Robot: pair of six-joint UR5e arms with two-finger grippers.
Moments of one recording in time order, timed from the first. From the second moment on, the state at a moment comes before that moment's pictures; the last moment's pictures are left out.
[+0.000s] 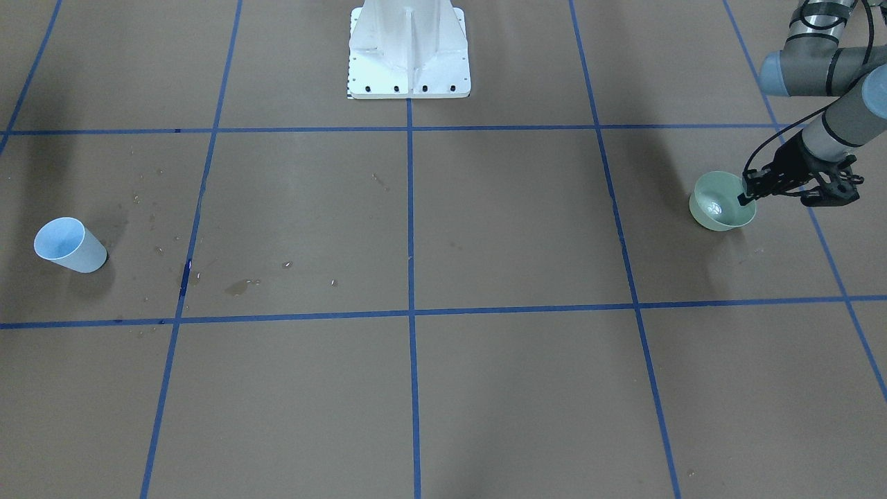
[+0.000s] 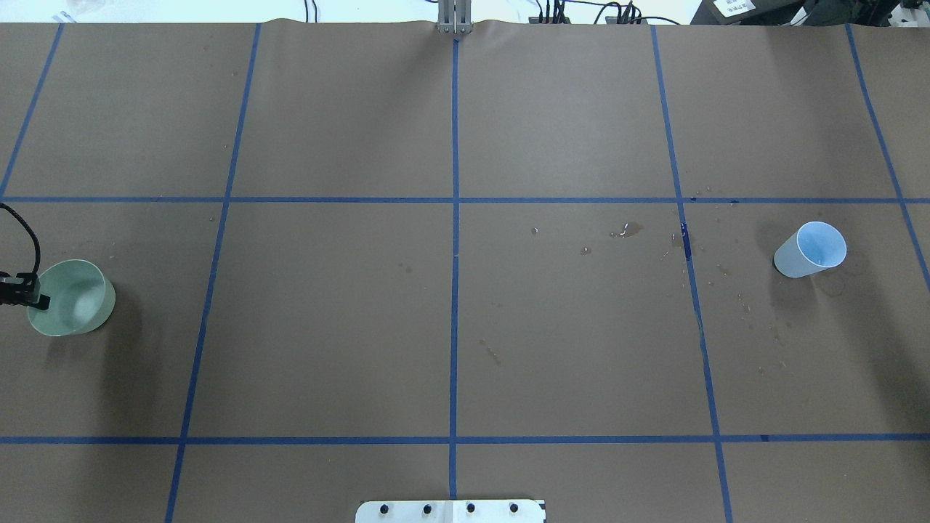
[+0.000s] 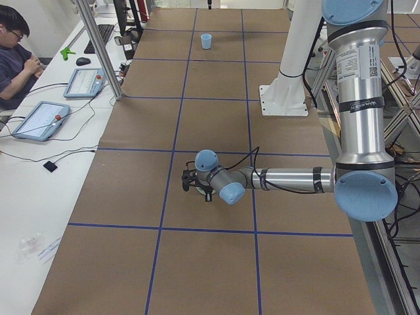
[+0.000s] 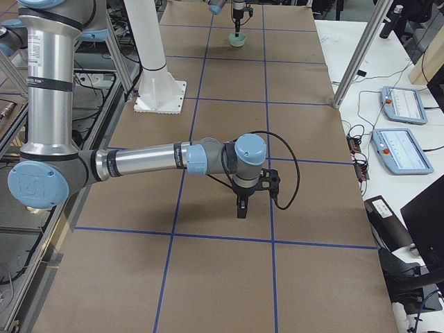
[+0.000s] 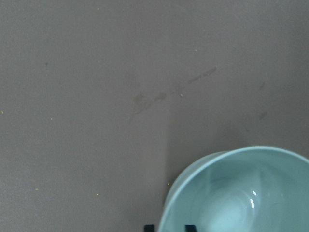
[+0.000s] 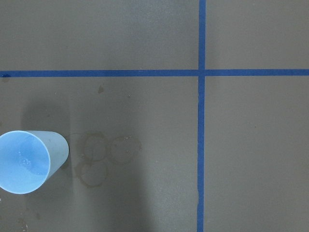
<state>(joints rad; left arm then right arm) -1.00 -1.42 -1.58 -2.33 -2.28 -0.87 1.47 -1.66 1.82 -1.65 2.35 0.14</state>
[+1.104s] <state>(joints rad) -1.01 -1.80 -1.68 -1.98 -2.39 -1.12 1.47 -1.61 1.82 -1.73 2.35 0.14</state>
